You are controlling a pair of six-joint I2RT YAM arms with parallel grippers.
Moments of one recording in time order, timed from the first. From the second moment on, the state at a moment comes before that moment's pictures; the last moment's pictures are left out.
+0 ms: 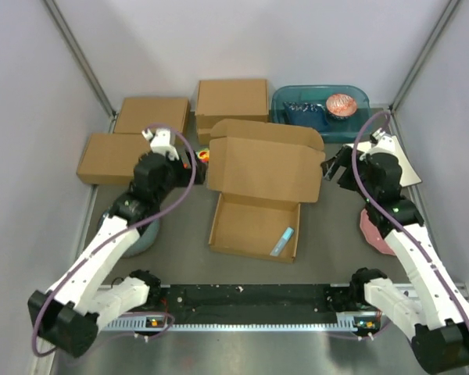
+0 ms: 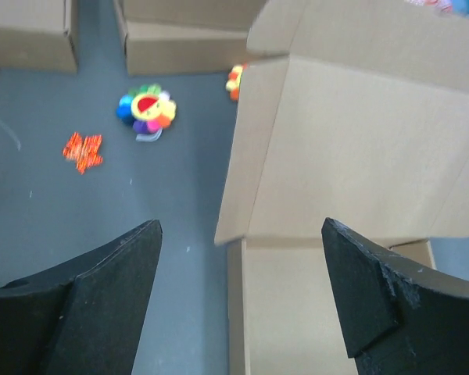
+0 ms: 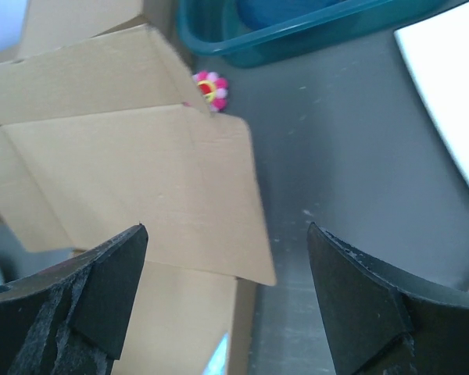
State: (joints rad) left arm -0.48 0.93 0.84 -0.25 -0.15 -0.41; right arm 0.22 0.84 0.85 -0.38 0.07 0.48
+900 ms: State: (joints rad) left arm -0.28 1.60 1.26 -0.30 0.31 -0.11; right arm 0.21 0.90 0.83 -0.34 -0.08 0.47
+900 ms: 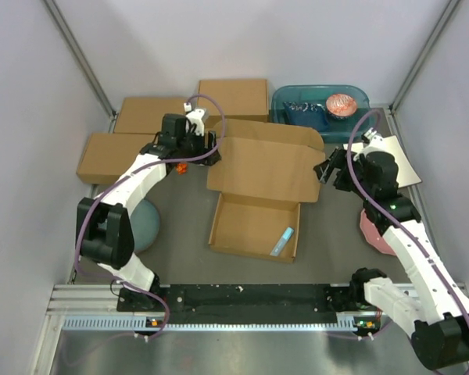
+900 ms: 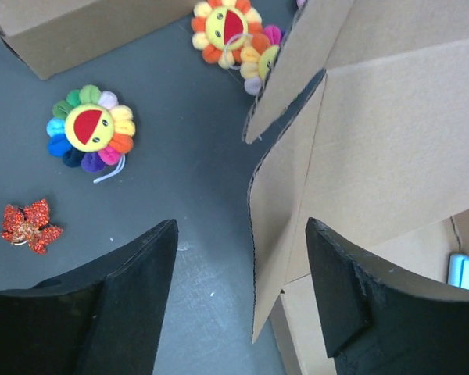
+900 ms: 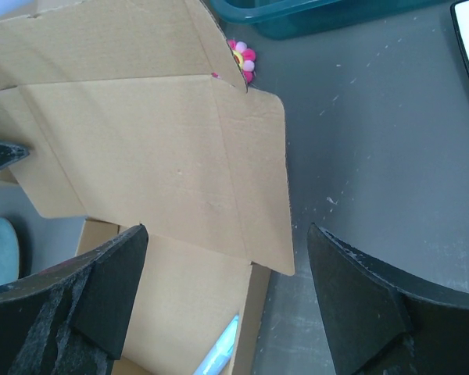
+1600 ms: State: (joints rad) left arm -0.30 1.51 1.10 -0.26 0.38 -0.13; right arm 0.21 0.88 0.90 -0.49 -0.09 0.43
